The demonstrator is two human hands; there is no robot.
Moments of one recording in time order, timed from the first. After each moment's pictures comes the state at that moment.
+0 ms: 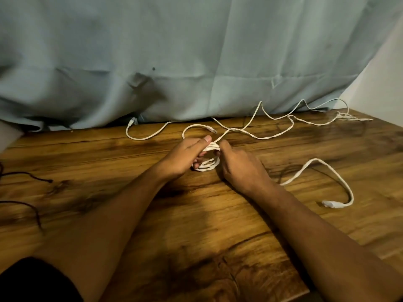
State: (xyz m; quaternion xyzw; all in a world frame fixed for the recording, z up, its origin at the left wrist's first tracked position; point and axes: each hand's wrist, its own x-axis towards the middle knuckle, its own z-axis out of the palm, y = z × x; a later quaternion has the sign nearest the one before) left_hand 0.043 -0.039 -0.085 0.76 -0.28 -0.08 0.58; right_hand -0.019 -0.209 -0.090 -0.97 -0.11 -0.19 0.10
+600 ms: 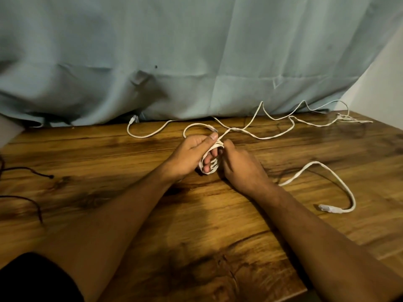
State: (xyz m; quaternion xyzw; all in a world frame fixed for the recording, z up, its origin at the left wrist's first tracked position) left_hand 0.034 -0.049 -0.088 0.70 -0.31 -0.07 0.64; right_hand -0.016 -0.211 -0.098 -0.96 -0.10 -0.19 0.16
